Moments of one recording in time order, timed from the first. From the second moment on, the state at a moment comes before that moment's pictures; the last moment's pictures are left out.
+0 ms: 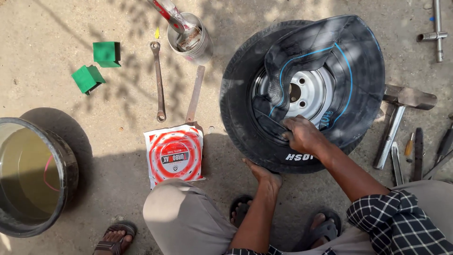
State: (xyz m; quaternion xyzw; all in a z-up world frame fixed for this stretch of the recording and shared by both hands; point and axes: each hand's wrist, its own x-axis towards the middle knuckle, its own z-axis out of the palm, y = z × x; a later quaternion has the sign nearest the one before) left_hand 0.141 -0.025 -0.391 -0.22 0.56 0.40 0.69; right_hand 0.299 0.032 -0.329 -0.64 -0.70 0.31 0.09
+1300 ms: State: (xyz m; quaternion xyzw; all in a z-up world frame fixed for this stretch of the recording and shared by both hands) left_hand 0.158 -0.001 -0.330 -0.27 0.54 0.42 0.68; right_hand 0.316 0.059 -0.343 -0.70 -0.54 0.46 0.06
